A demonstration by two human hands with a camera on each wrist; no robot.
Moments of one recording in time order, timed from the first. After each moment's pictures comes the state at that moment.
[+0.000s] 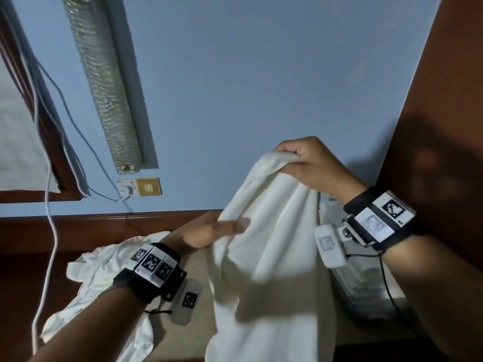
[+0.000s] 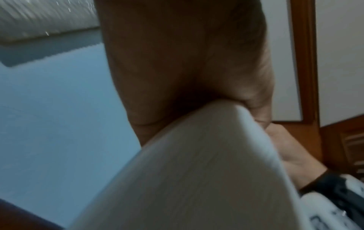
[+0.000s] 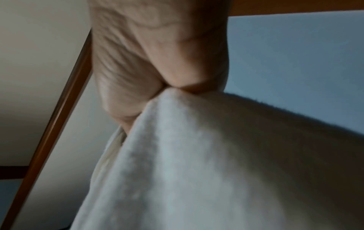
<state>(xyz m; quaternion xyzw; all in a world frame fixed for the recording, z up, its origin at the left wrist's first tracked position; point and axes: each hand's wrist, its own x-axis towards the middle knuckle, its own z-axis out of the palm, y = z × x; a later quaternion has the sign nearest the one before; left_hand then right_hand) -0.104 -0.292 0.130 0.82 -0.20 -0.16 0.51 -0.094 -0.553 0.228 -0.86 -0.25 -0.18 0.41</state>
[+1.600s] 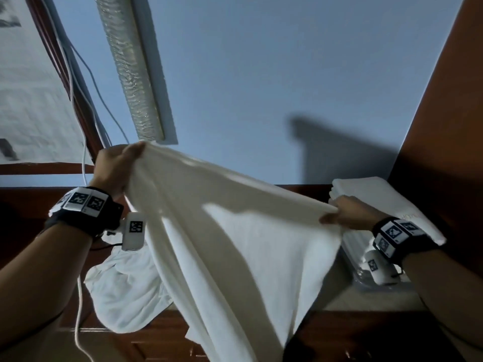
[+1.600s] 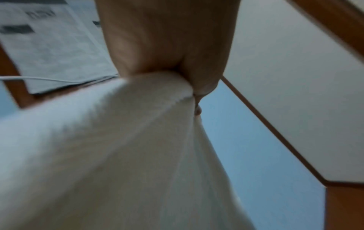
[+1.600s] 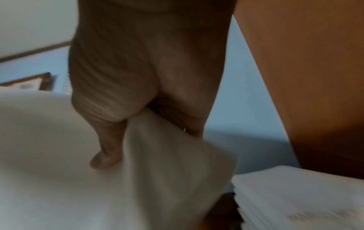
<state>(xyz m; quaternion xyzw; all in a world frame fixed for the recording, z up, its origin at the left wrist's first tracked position) -0.100 -0.135 0.153 0.78 0.10 0.28 0.55 -0.093 -0.664 0.063 -0.98 -0.07 0.06 0.20</state>
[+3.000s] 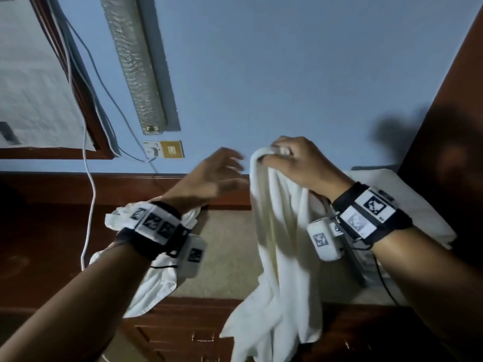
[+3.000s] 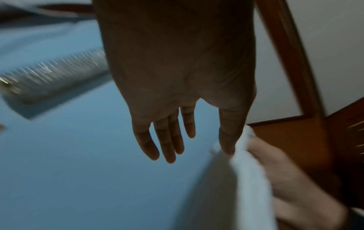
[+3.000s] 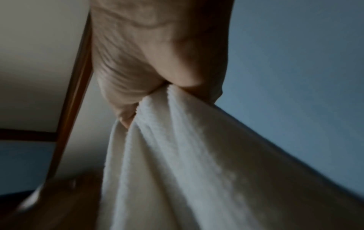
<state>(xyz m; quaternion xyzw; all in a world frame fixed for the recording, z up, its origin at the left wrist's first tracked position) -0.144 -0.280 0.137 0.83 -0.22 0.02 0.51 -0.120 -0.521 0.161 -0.87 -0.25 -0.15 0.40</state>
